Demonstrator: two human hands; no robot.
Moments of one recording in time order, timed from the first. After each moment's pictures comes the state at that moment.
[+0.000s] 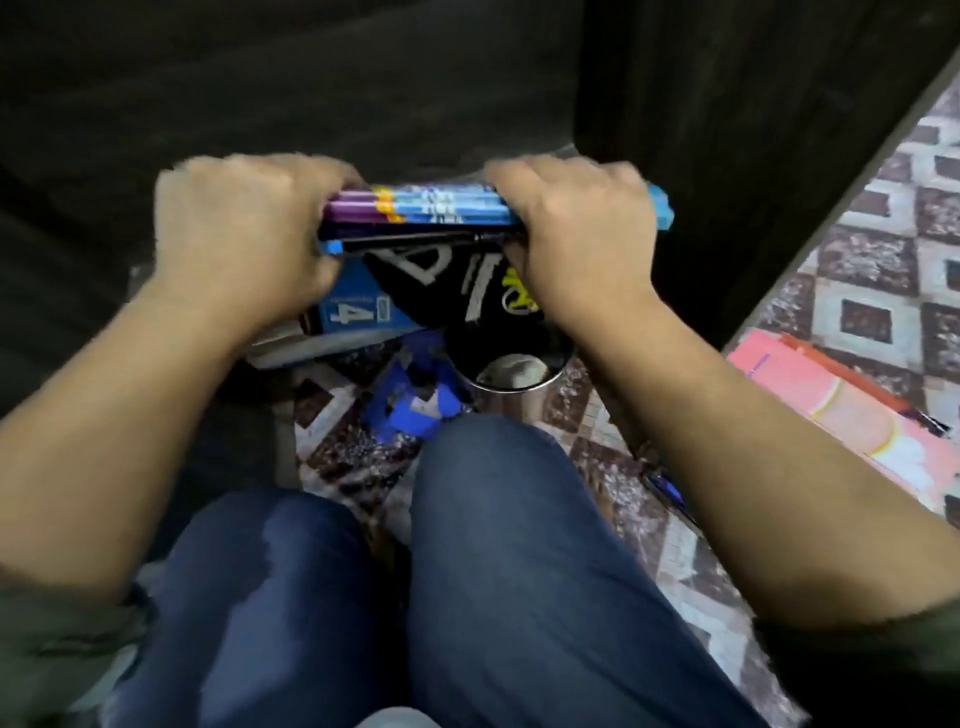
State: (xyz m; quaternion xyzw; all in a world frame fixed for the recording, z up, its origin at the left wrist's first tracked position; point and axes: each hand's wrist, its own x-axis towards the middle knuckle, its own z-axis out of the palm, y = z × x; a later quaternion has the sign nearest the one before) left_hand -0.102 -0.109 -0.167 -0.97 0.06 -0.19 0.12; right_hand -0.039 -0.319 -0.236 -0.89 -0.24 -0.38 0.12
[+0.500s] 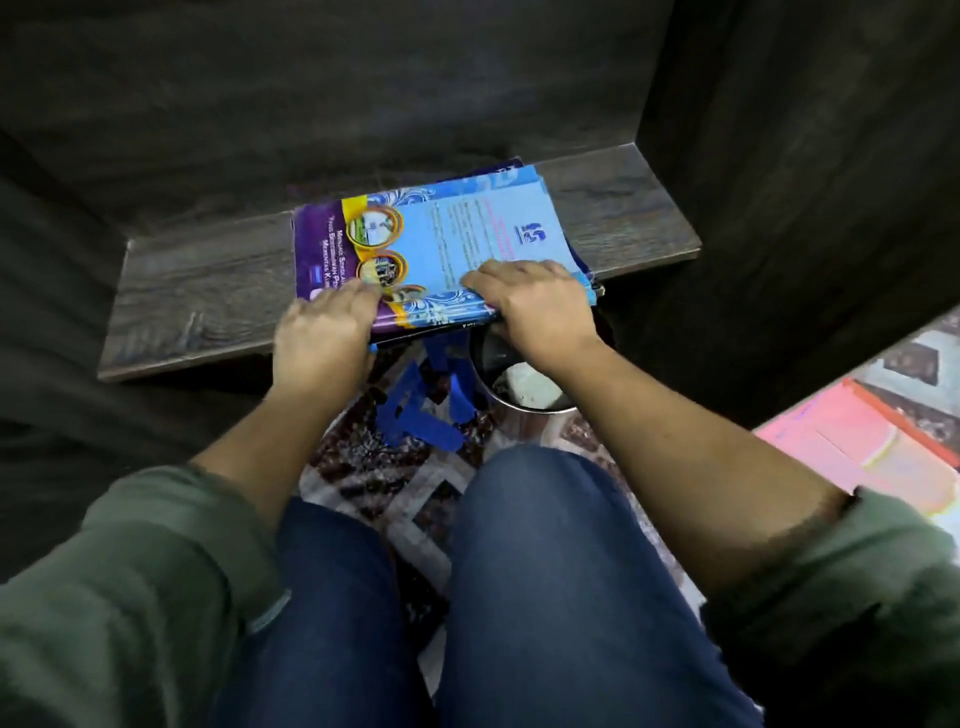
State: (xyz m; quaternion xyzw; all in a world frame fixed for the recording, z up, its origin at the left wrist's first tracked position) left_hand -0.060 -0.034 -0.345 -0.99 0.02 -0.12 0.07; right_hand 0.038 -0.252 -0.369 -0.91 -0.37 -0.14 0.11
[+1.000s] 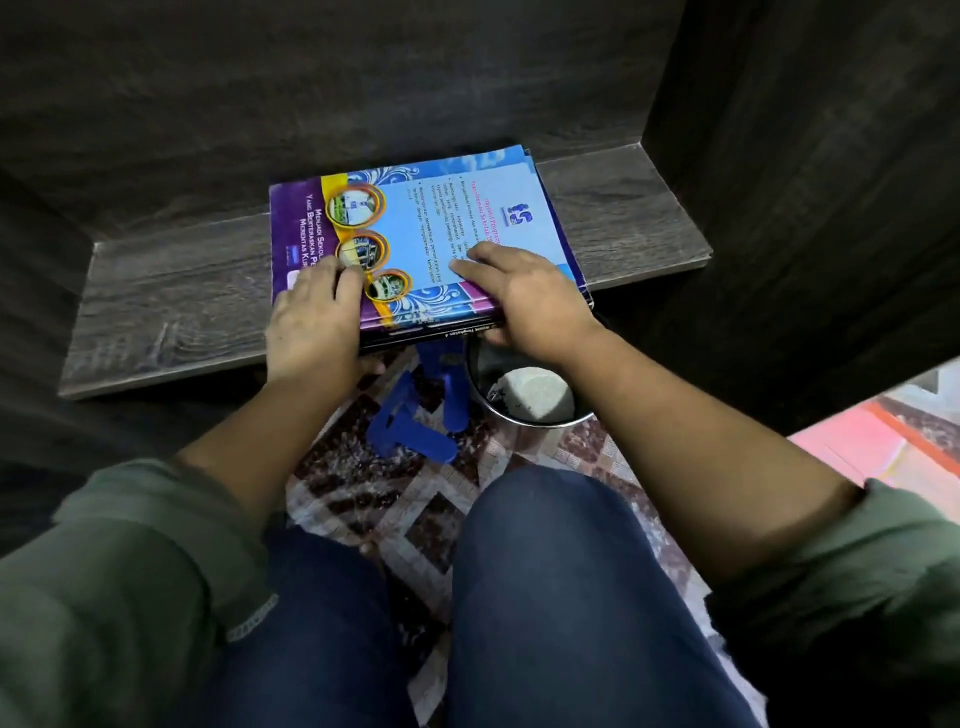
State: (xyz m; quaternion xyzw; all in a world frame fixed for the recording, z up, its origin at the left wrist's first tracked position) left_hand -0.031 -0.030 -0.351 -1.00 -0.07 -0.05 0.03; right_hand 0.066 -0.246 -0.368 -0.91 -0.39 -0.02 0.14
